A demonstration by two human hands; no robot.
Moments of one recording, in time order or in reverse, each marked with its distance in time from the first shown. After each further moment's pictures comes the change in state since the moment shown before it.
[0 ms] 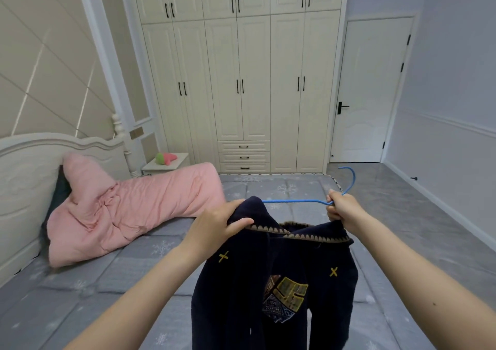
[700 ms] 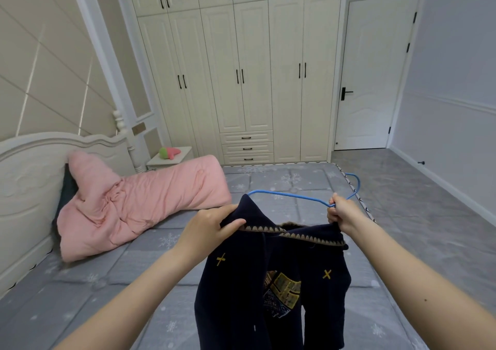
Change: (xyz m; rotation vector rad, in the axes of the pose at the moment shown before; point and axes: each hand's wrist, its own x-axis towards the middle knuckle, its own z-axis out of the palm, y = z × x) left_hand -0.019 -0.006 0.005 0.049 -0.010 0.048; right_hand 0.011 0.040 -0.002 0.207 0.019 0.184
